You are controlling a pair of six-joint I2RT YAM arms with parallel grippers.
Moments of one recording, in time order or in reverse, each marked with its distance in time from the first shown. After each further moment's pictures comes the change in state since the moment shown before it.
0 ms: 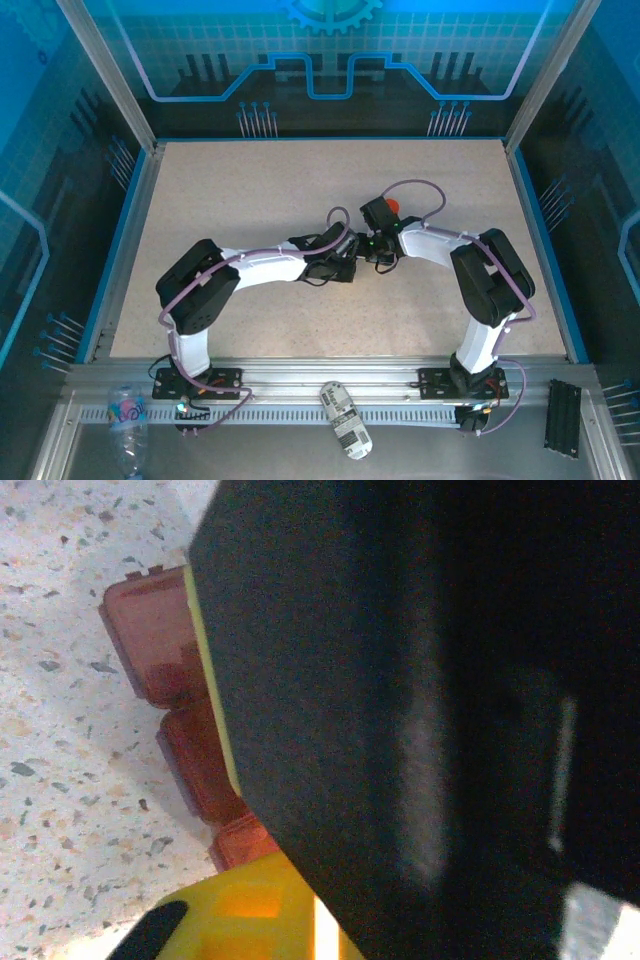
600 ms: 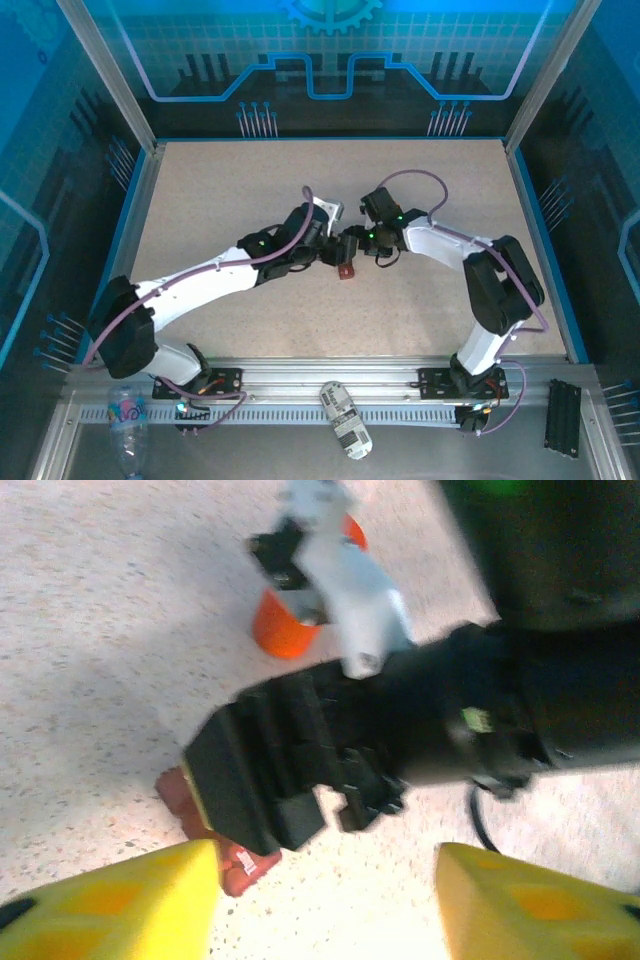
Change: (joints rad) left arm 0.031 -0.416 -0.062 0.014 -0.070 0.135; right arm 0.002 -0.097 0.065 -0.078 -0.067 -0.052
